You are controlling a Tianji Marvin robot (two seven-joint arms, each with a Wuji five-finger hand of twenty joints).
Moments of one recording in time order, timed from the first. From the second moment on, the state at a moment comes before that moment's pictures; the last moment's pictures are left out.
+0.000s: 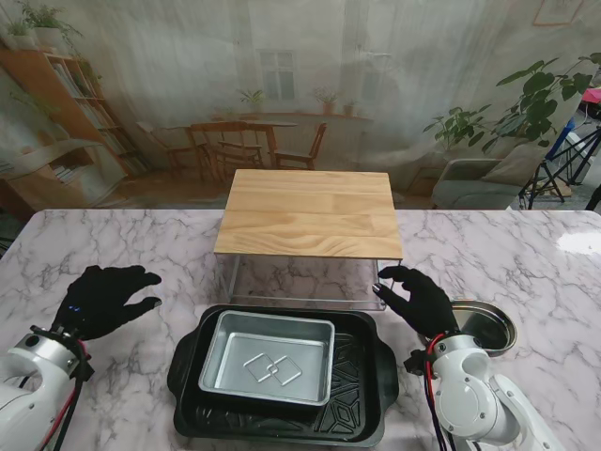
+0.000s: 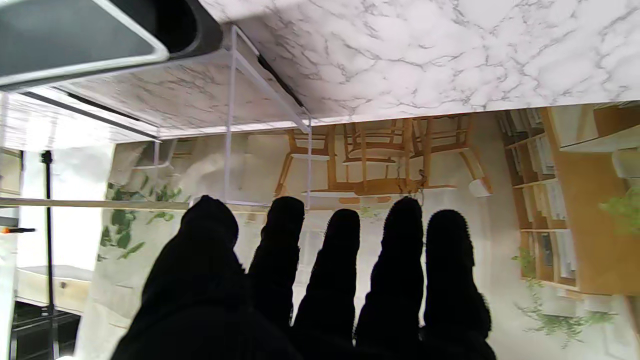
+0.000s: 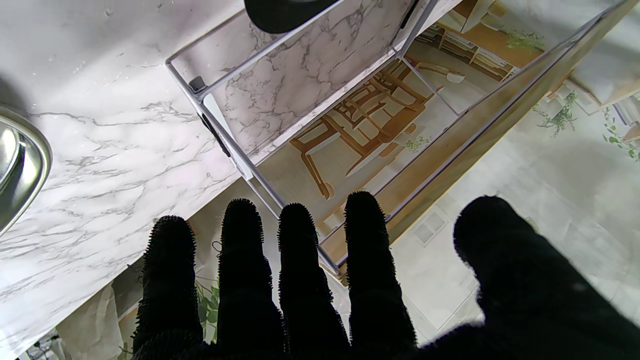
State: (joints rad) left arm 2.00 -1.07 -1.74 -1.96 1.05 -0.24 -0.01; right arm -1.81 -1.15 1.34 -1.79 -0.50 0.11 -0.18; left_hand 0.98 -0.06 0.02 0.00 0.62 0.11 0.20 0.49 0.65 0.21 0.13 0.29 0.53 0.32 0.34 0.50 0.20 0.28 0.93 0.47; right_hand 0.38 -0.22 0.62 -0.07 0.46 0.01 0.58 0.39 0.48 0.19 0.54 0.30 0.52 0.22 0.30 0.28 0.12 0.39 0.88 0.43
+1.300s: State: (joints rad) left arm 1.68 -1.11 -1.43 -1.59 0.65 -0.10 0.11; right arm -1.85 -1.14 1.50 -1.81 -0.73 0.03 -0.12; left_hand 1.03 -0.04 0.01 0.00 0.67 0.12 0.28 0.55 0.69 0.20 0.17 0.33 0.51 0.31 0.30 0.49 0.11 0.33 0.79 0.45; right_hand 0.38 -0.22 0.62 -0.07 0.46 0.01 0.58 0.39 0.48 0.19 0.54 0.31 0.52 0.22 0.30 0.28 0.12 0.39 0.88 0.43
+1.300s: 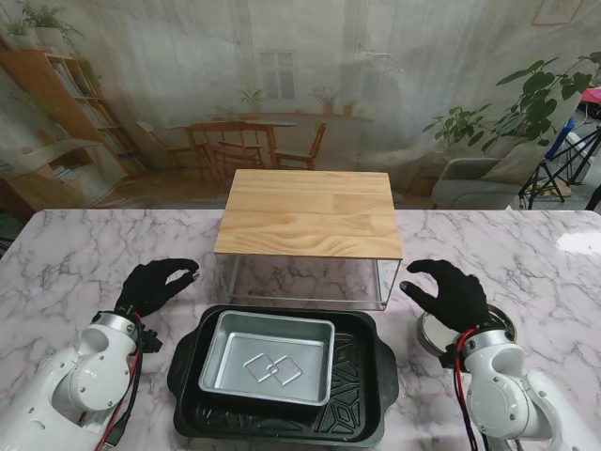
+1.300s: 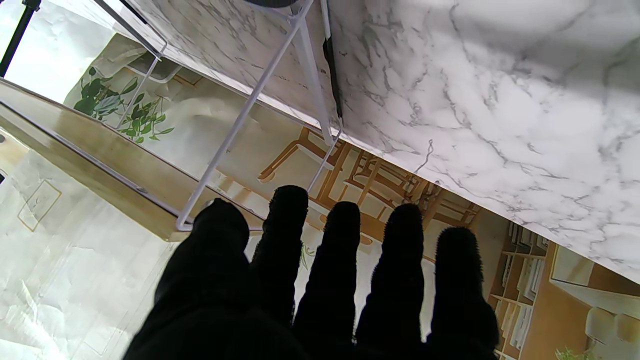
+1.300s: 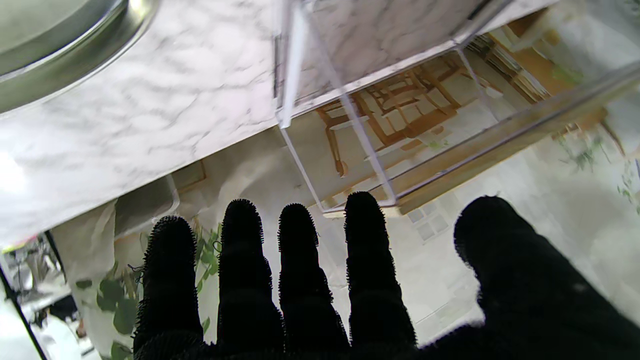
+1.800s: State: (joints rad) left arm 1.68 -1.11 -1.43 -1.59 0.69 -0.10 0.11; right arm -1.76 -1.08 1.60 -1.70 -1.05 0.06 -0.02; left_hand 1.03 -0.04 0.01 0.00 0.67 0.12 0.28 0.55 0.69 0.20 0.17 0.34 0.51 0.31 0.30 0.49 0.11 0.33 0.79 0.46; right_hand 0.38 -0.44 0.83 -0.07 0.33 -0.05 0.62 0.40 0.27 0.13 0.55 0.29 0.41 0.14 0.27 0.26 0.10 0.32 0.87 0.44
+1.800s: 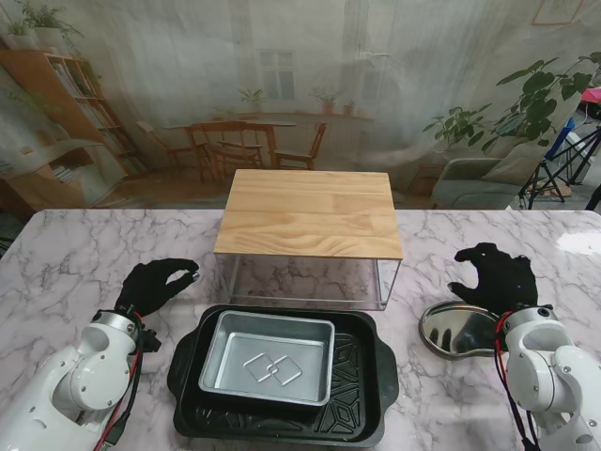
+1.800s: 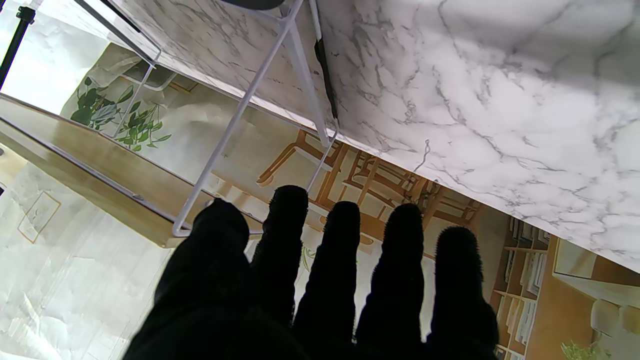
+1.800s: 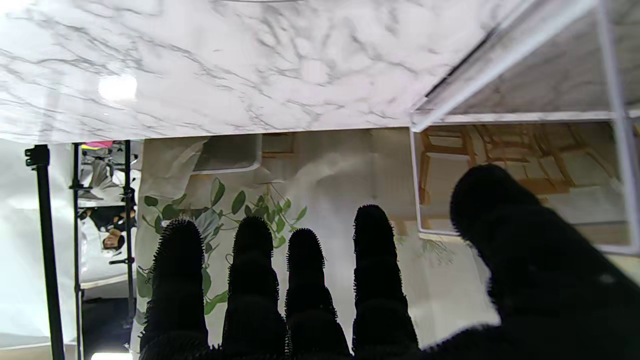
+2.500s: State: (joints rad) left arm 1.67 -1.11 -1.43 -1.58 0.71 -0.07 0.11; right arm -1.60 -1.04 1.45 -1.40 -1.18 0.23 -0.05; left_hand 1.03 -0.04 0.01 0.00 0.67 0.12 0.28 0.55 0.69 0.21 0.17 0.34 0.51 0.31 0.30 0.49 0.11 0.33 0.79 0.46; right_hand 0.40 -0.59 0.94 -0.07 0.39 0.02 0.76 0.47 0.23 0.16 0.68 0.40 0.42 0.12 0.30 0.29 0.12 0.25 0.94 0.39
